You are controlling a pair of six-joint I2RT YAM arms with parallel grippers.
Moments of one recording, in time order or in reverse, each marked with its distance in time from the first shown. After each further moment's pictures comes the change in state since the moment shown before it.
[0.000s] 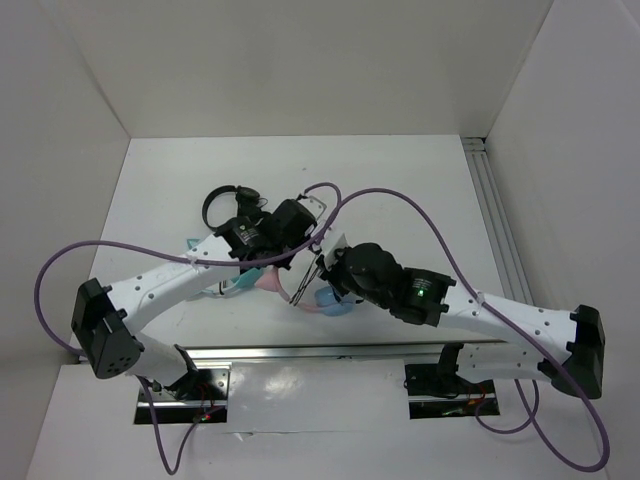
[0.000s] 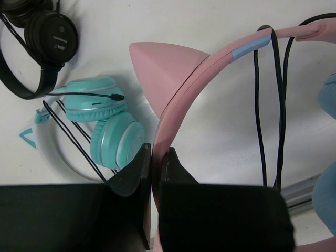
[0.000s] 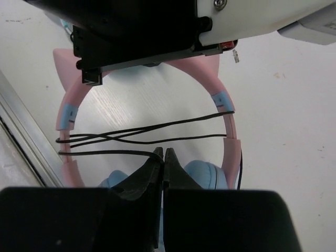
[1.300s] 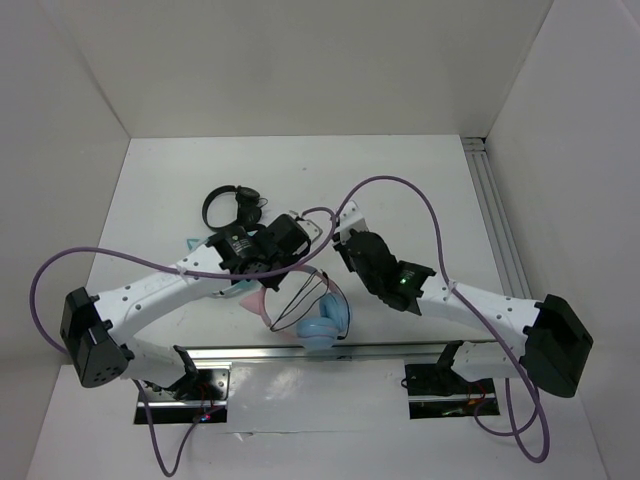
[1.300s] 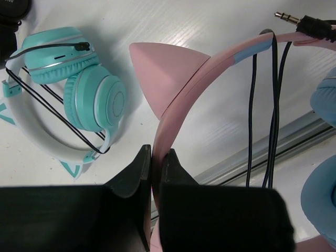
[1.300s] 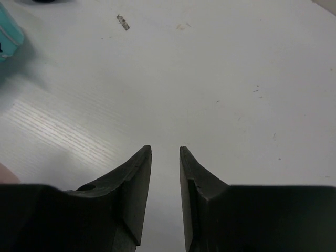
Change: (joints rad) left arm -0.051 -0.081 -0.055 -0.166 0.114 0.013; right arm -0.191 0.127 -0.164 0.263 0.272 0.063
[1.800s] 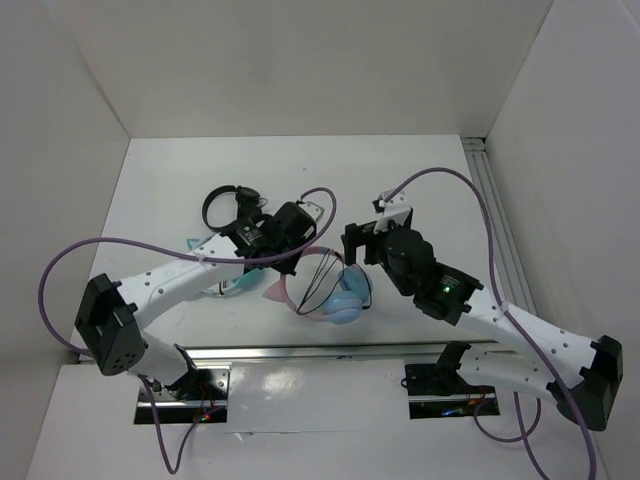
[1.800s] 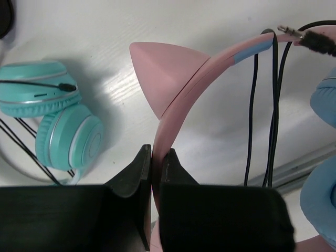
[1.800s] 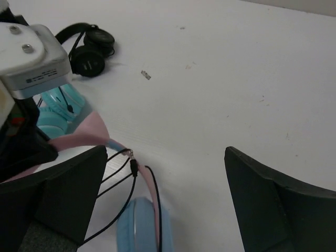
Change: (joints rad) left arm 0.072 0.083 -0.003 0.177 0.046 -0.125; right arm -0.018 -0.238 0.050 -0.118 -0.050 0.186
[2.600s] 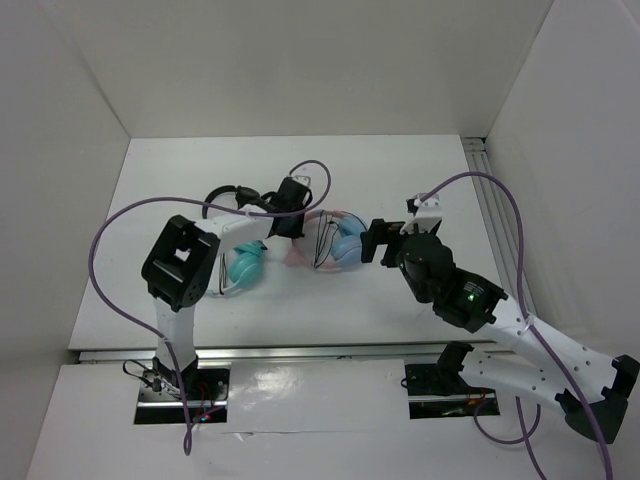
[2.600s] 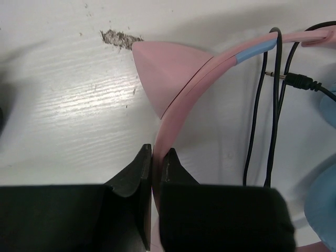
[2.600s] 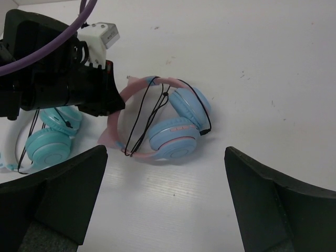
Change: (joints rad) left arm 0.283 0.514 0.089 0.518 0.058 -0.069; right arm -0.002 -0.157 0.040 -0.233 0.145 0.254
